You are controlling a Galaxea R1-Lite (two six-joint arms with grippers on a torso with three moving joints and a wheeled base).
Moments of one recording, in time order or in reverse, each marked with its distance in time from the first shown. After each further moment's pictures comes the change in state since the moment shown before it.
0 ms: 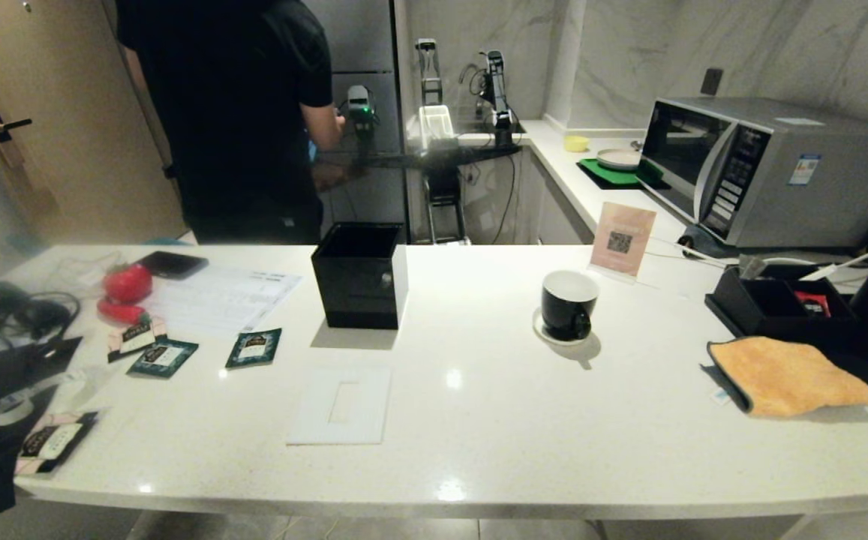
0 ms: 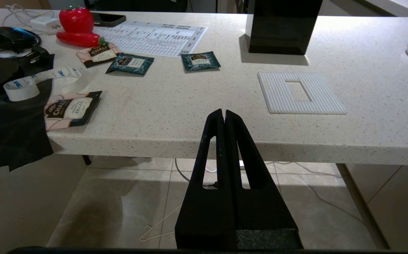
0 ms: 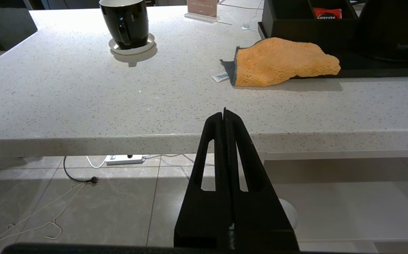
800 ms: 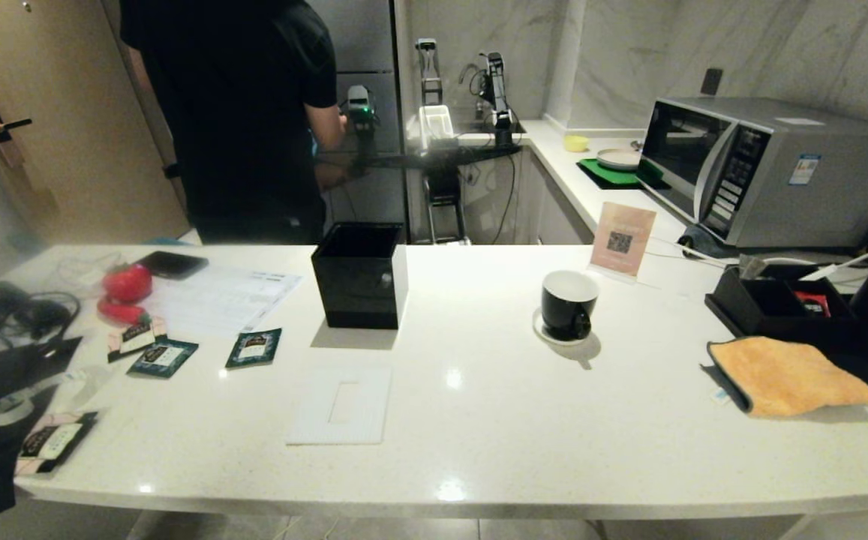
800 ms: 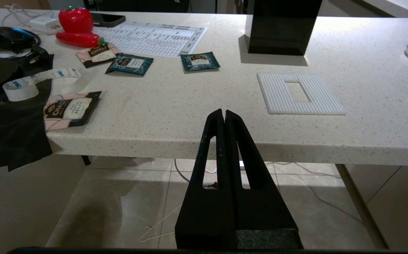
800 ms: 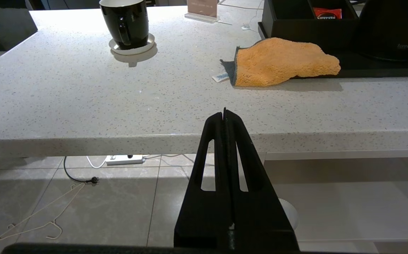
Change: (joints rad) left arm 0.000 0.000 0.000 -0.001 -0.001 -0.003; right arm 0.000 0.000 0.000 0.000 0.000 0.001
